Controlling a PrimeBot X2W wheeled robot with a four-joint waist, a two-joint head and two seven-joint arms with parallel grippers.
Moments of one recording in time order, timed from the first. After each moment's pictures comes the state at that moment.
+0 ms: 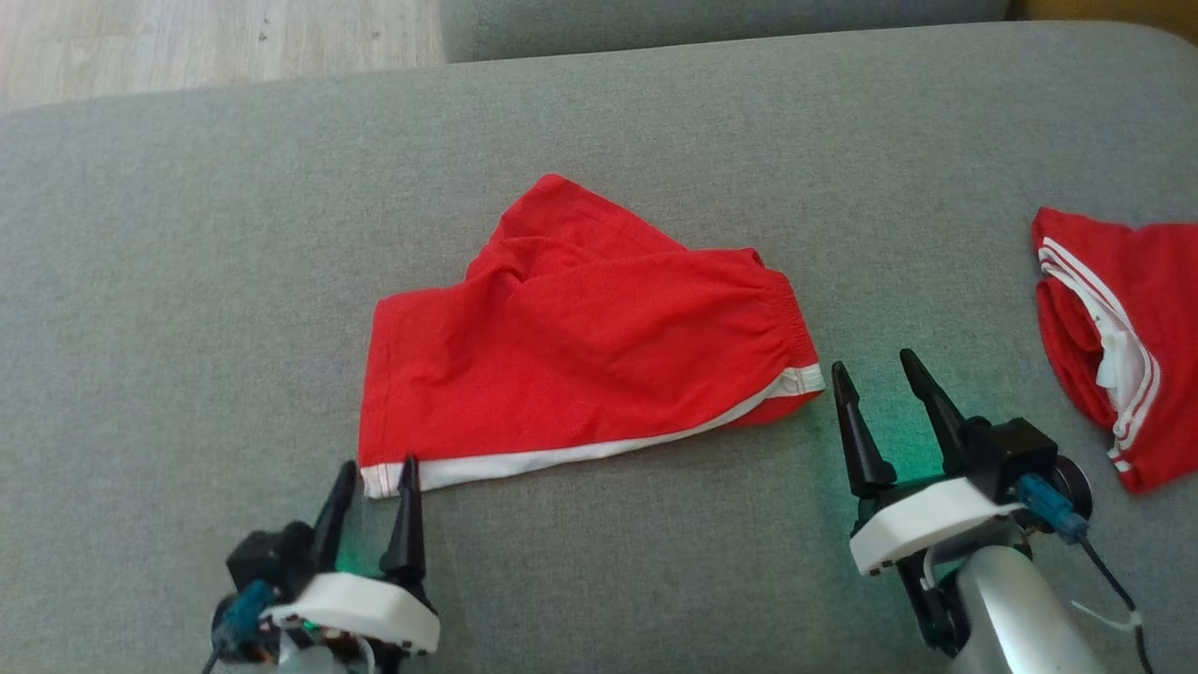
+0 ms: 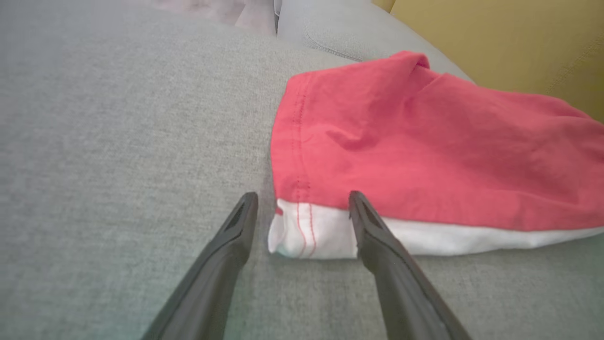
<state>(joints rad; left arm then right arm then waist) -0.16 0.05 -0.19 0.62 -0.39 -0.13 -0.26 -0.18 -0.05 0.14 0.46 0.11 0.13 -0.25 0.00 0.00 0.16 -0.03</state>
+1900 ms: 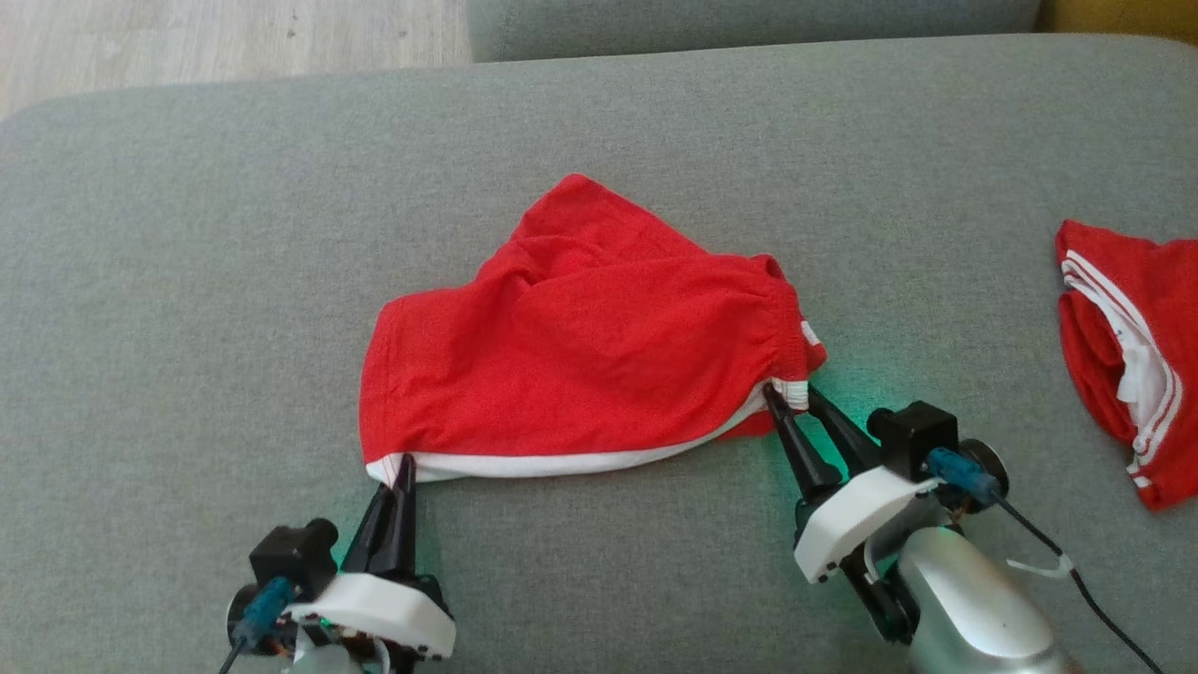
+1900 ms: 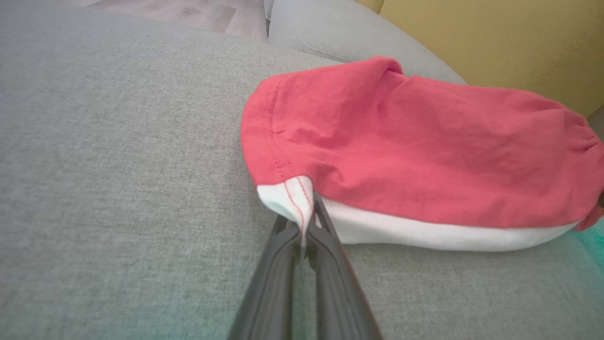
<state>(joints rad) -0.16 0.05 -0.23 0.61 -0.36 -0.13 -0.26 -0.33 -0.11 0.44 0.70 0.28 0.13 -0.25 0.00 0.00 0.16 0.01</state>
